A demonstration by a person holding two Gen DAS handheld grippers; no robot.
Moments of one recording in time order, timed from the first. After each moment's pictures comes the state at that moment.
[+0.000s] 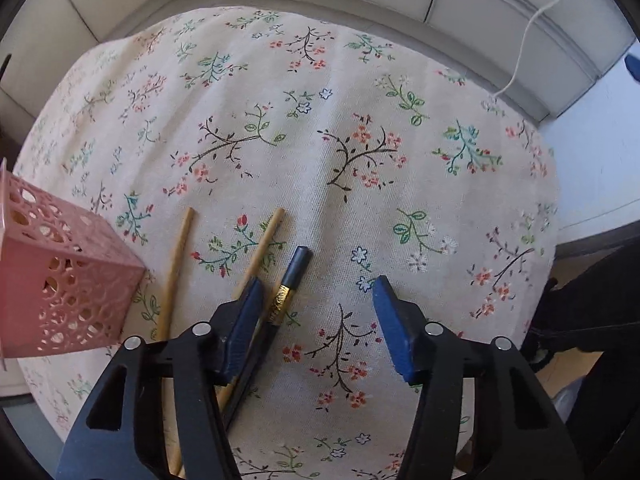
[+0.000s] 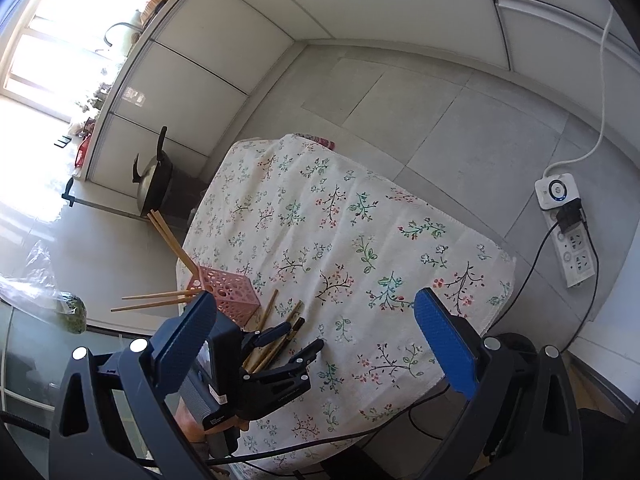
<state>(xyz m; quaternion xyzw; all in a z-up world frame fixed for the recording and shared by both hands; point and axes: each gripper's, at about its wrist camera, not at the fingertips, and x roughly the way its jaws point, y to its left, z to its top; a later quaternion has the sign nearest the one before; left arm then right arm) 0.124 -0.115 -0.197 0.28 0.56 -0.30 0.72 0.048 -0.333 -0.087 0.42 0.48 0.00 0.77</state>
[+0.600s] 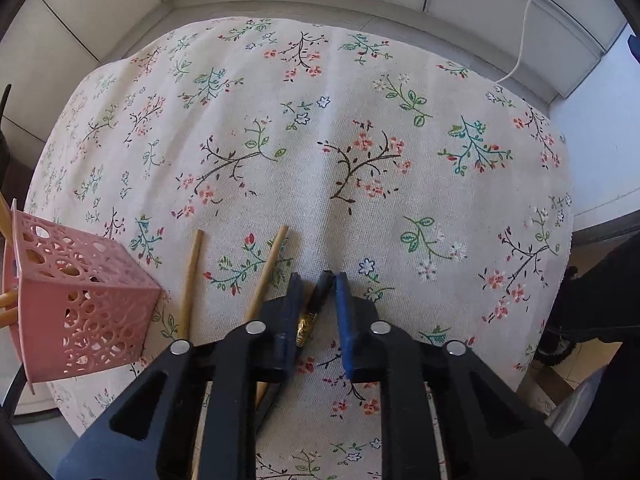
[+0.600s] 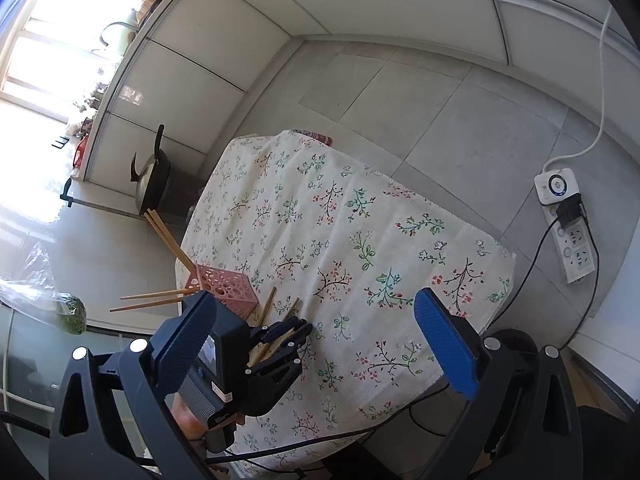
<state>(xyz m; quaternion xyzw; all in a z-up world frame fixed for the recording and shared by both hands) 0.135 -0.131 -0.198 0.31 0.55 -0.30 0.71 0.049 -0.333 -0.090 0.42 0.49 0.01 0.76</state>
